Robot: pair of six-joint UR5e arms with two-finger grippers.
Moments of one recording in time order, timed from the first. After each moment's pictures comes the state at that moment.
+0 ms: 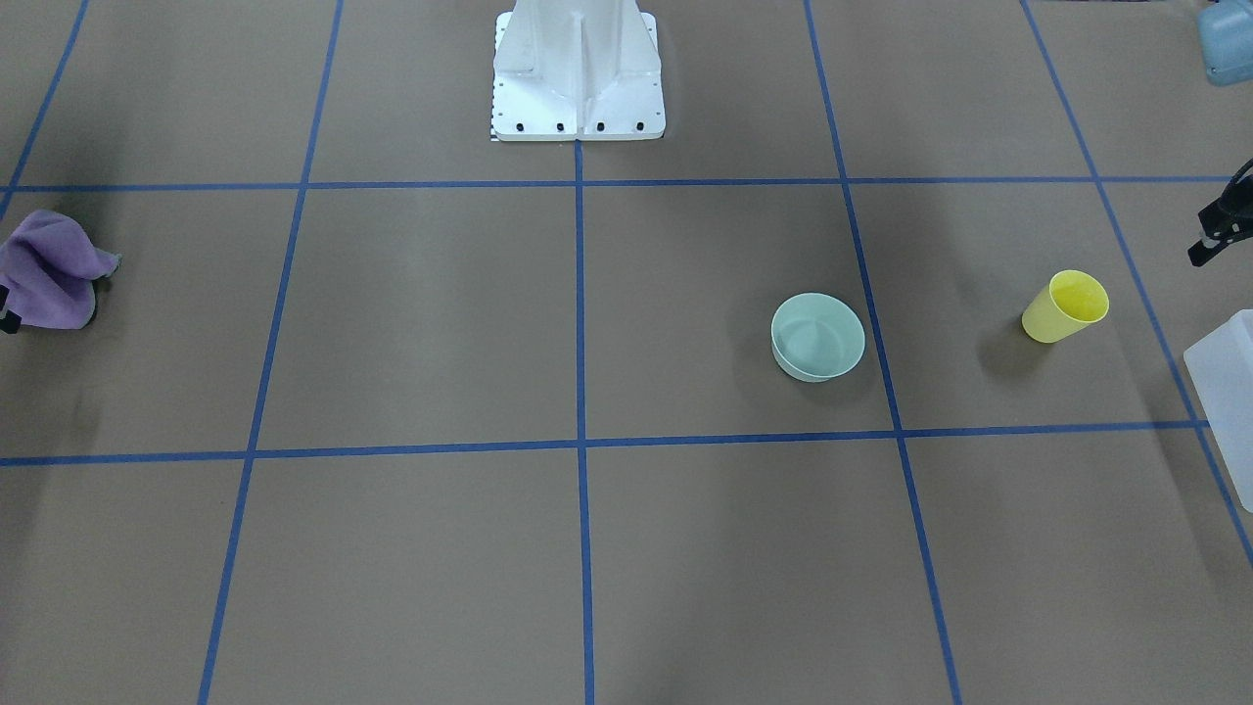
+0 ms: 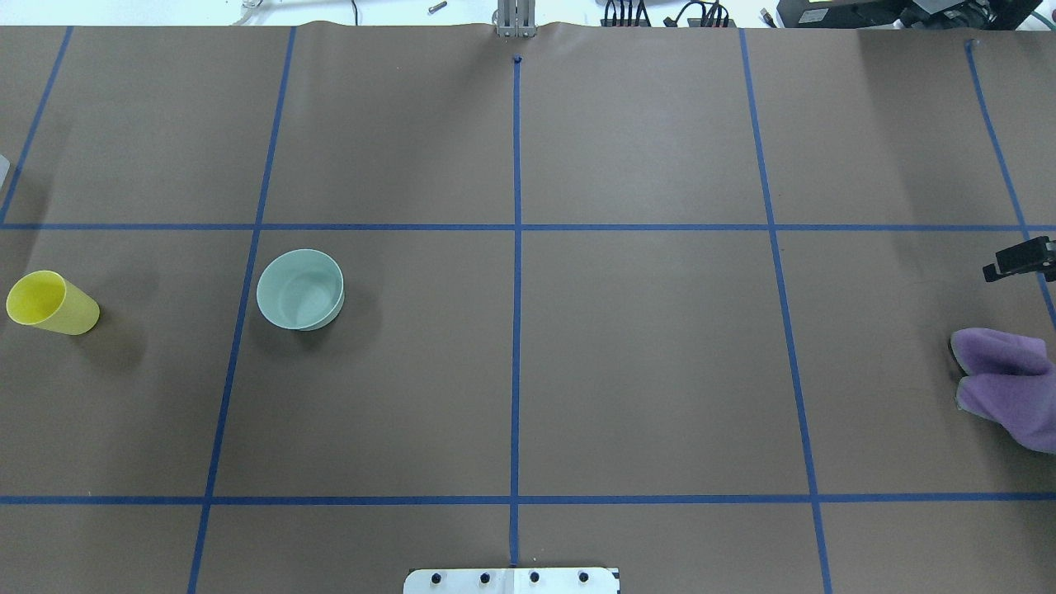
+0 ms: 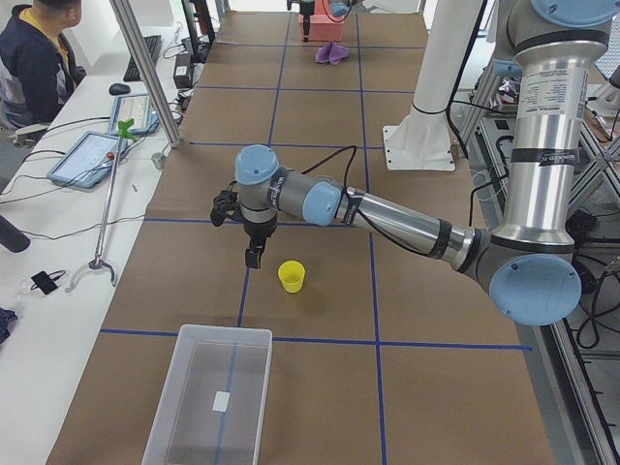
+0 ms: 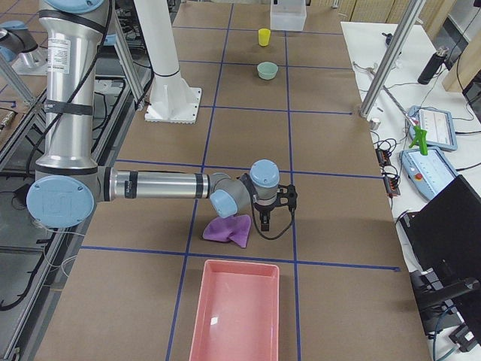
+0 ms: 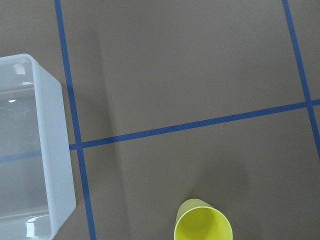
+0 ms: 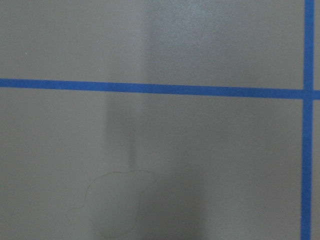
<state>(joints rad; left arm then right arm) -1.39 -1.60 -1.86 -1.58 -2.34 -0.19 1.19 -1.68 1.59 -0.95 2.33 0.61</state>
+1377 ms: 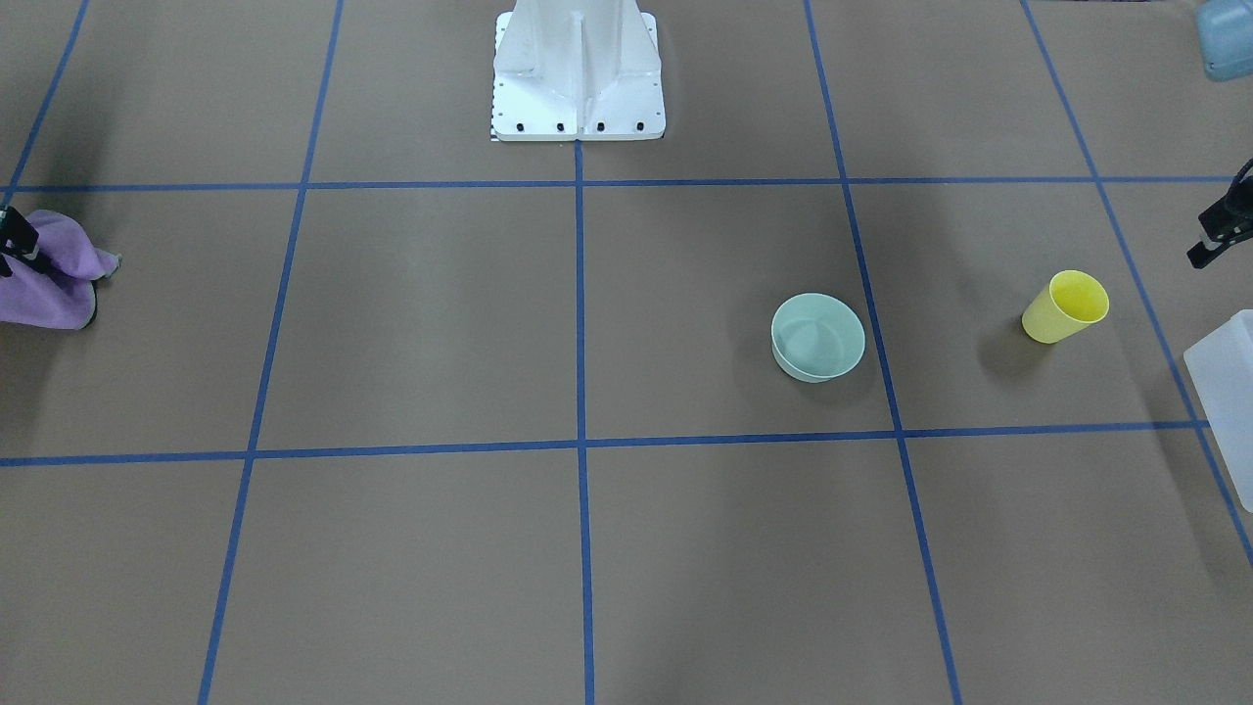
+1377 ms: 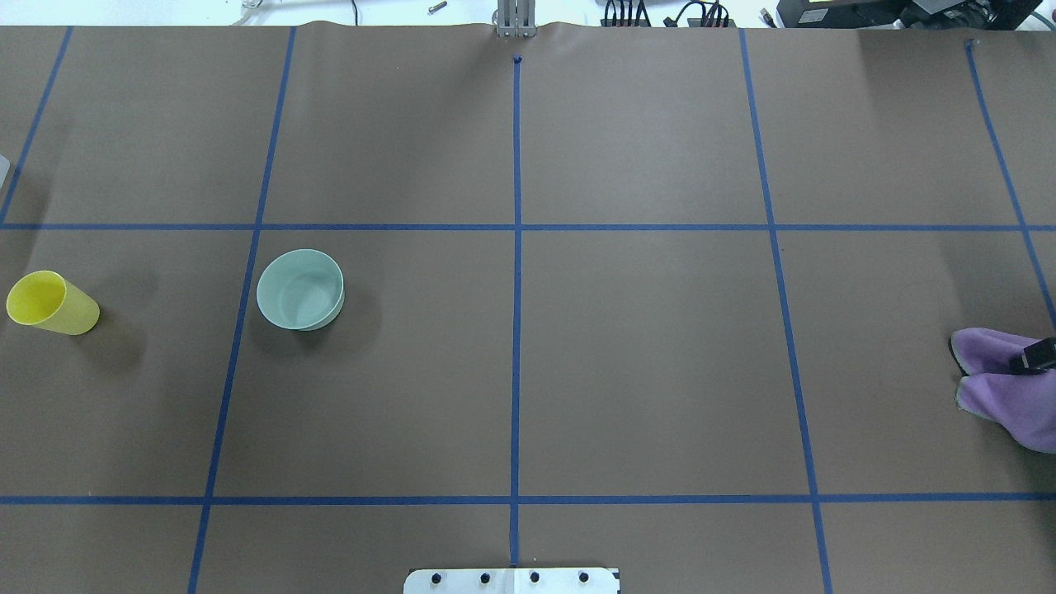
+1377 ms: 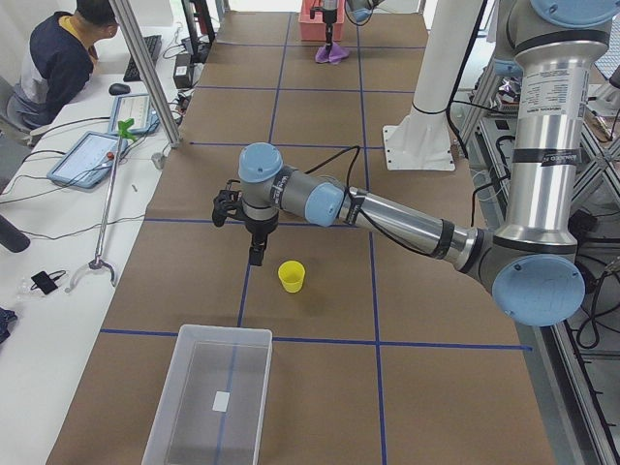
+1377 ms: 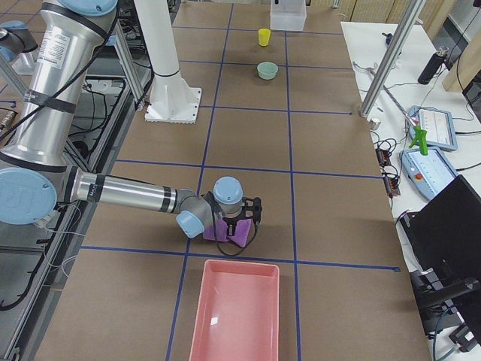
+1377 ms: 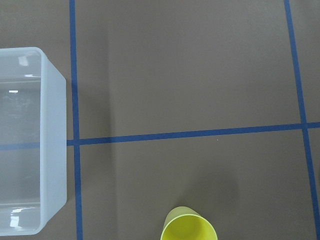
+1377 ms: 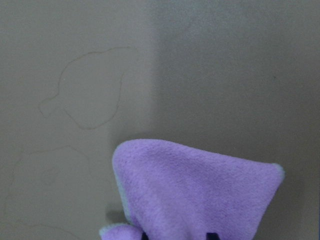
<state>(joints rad) -1.39 -1.59 -1.87 -1.62 -2.34 -0.32 1.10 -1.88 1.63 -0.75 2.34 0.71</state>
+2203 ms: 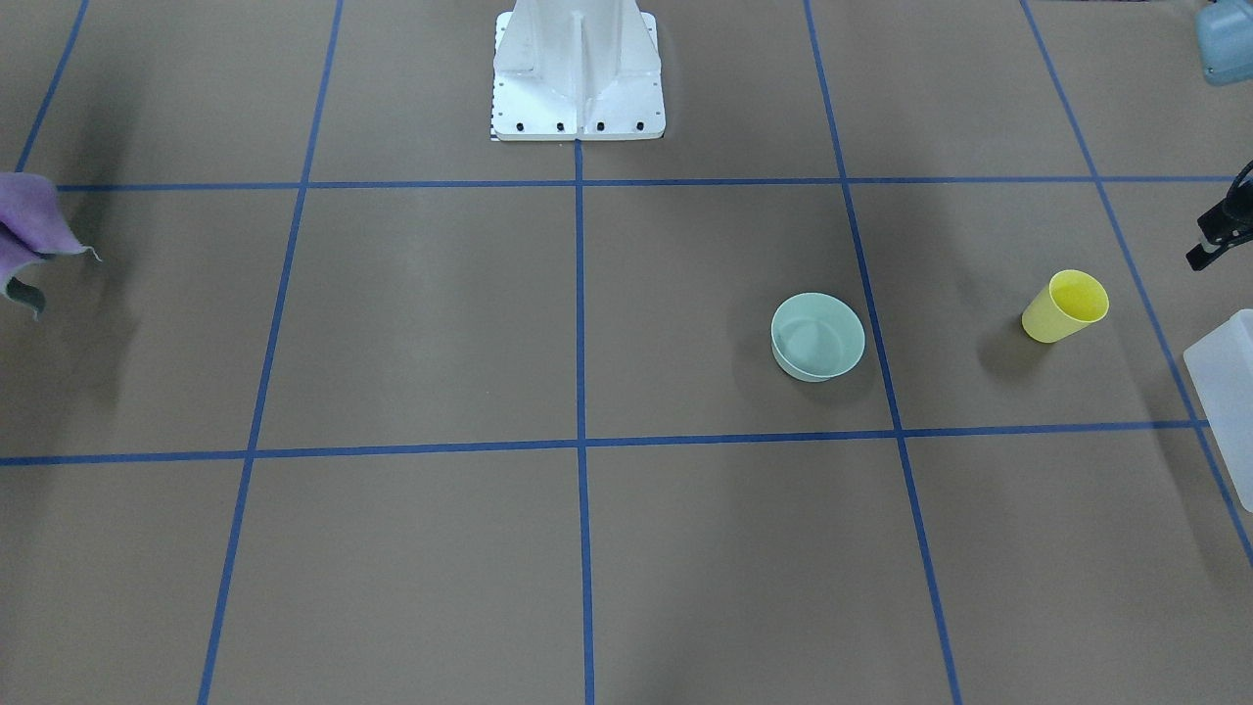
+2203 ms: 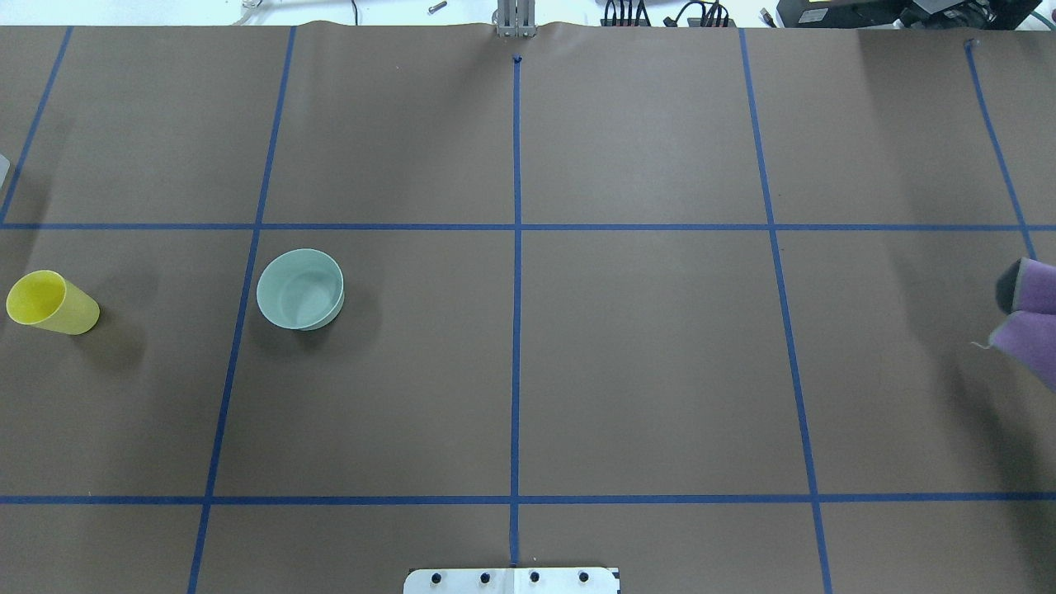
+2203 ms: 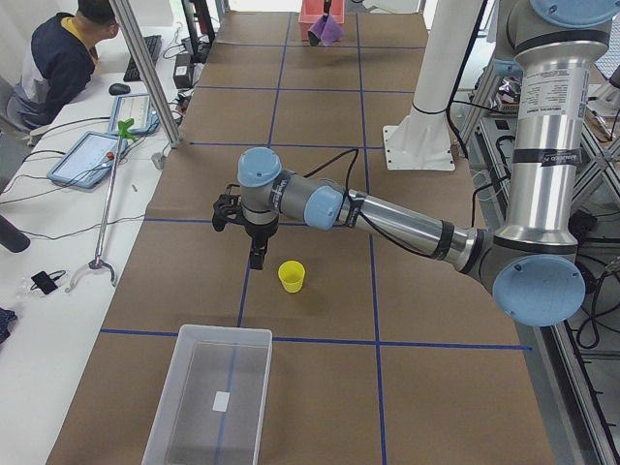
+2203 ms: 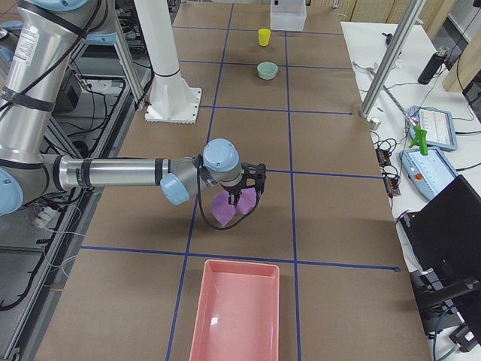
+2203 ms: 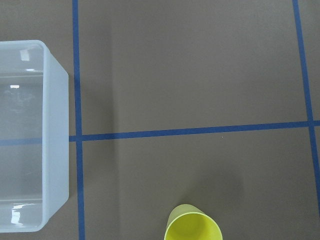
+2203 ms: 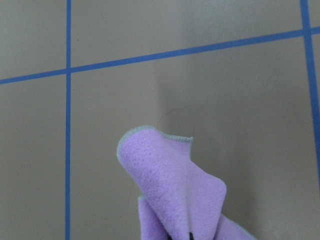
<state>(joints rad) -1.39 -1.59 -1.85 -1.62 -2.34 -0.31 1.41 -1.93 1.98 -1.13 2.52 0.53</state>
